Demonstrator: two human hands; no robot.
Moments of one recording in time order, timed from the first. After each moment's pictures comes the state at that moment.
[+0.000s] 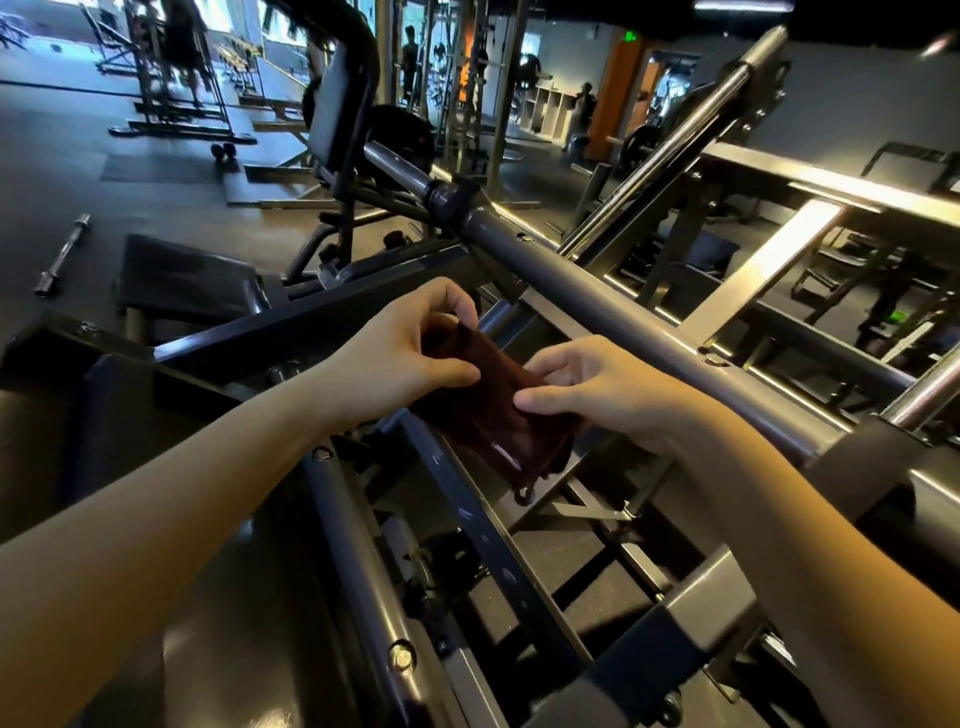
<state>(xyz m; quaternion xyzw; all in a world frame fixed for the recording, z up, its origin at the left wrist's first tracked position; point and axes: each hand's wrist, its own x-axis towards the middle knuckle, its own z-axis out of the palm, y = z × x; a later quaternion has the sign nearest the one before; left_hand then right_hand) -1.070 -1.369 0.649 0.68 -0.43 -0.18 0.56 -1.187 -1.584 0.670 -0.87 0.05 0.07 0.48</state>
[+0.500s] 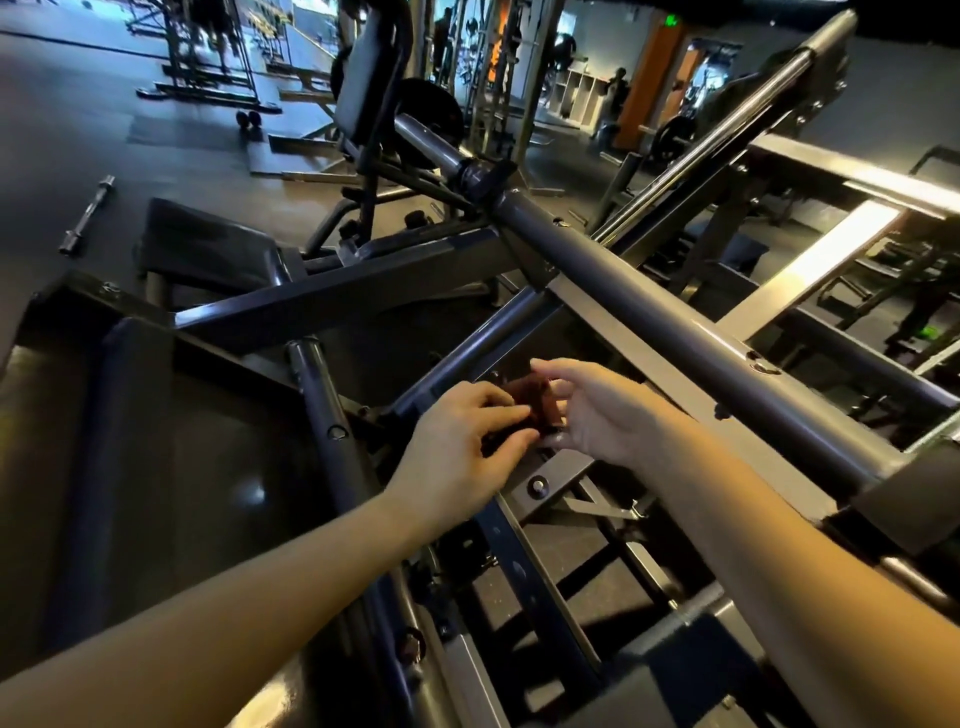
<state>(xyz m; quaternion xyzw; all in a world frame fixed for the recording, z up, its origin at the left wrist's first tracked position) -1.106 -1.399 0.540 0.79 -0.41 0.08 0.44 -1.142 -1.581 0.601 -0.63 0.25 0.07 0.73</state>
